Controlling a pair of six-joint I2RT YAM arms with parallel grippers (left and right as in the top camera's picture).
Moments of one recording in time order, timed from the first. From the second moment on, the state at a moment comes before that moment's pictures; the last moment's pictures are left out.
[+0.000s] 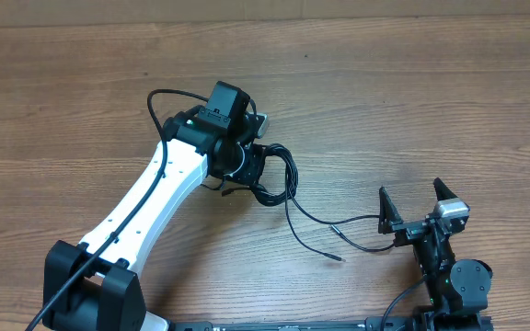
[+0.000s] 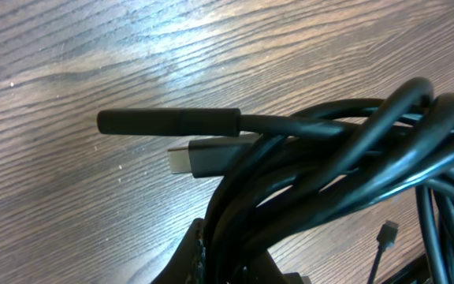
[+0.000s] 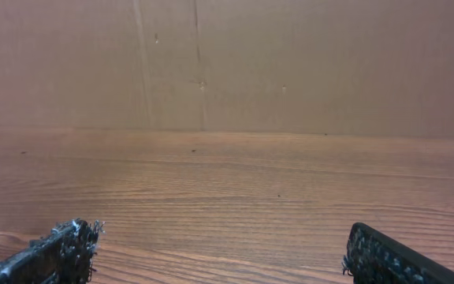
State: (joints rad) left arm -0.43 1.65 1.32 -0.95 0.30 -0.15; right arm 0.04 0.01 0.02 -0.02 -0.14 0.04
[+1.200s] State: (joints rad) left arm -0.43 1.65 1.32 -0.98 0.61 0.26; right arm 0.04 0.01 0.02 -0.01 -0.65 0.82
